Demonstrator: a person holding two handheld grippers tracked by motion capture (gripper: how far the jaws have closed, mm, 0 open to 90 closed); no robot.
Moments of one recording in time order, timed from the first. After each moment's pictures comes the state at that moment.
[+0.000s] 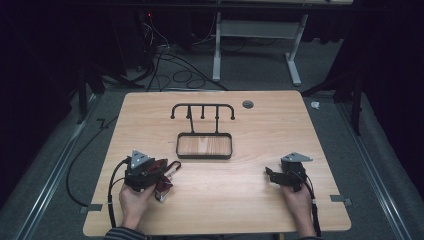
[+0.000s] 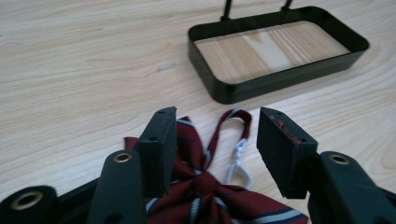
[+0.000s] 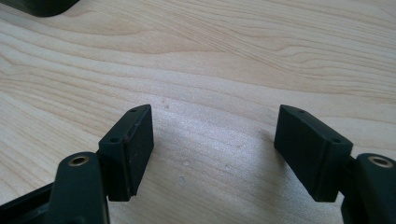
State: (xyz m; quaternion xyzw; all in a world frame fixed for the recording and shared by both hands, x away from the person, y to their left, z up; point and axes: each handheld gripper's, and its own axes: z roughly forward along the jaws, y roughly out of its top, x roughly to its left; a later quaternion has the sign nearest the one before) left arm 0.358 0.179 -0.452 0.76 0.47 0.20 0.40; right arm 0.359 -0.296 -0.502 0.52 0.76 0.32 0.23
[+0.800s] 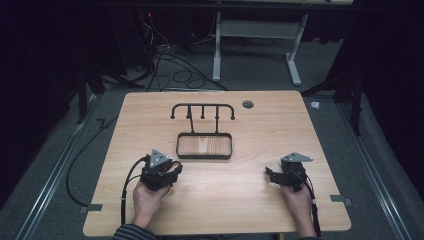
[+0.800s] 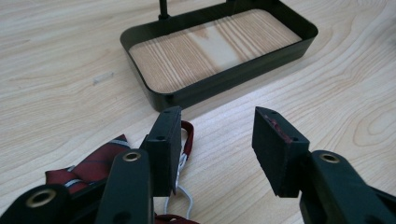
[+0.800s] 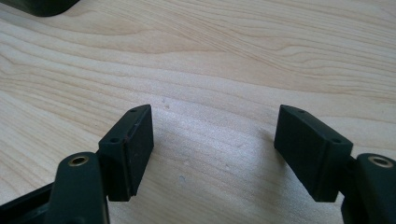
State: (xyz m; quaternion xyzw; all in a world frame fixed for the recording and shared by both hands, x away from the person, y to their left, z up) left arm 0.362 0.137 -0.453 0.80 0.42 0.17 0.39; right arm 0.359 -0.296 -0.502 0.52 0.76 0.32 0.23
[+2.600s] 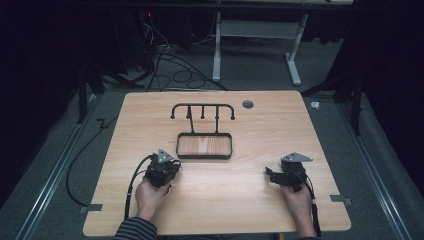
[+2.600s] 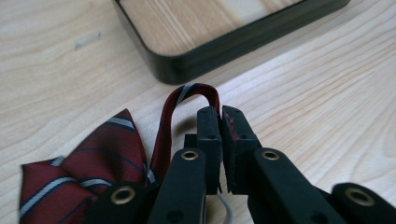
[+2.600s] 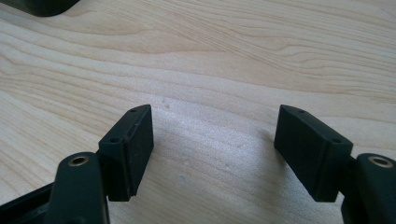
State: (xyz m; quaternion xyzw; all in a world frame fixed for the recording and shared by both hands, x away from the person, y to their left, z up) left arm 0.386 0.135 -0.481 0.83 0.42 0.15 0.34; right arm 0.359 -0.296 -0.502 0.52 0.76 0.32 0.23
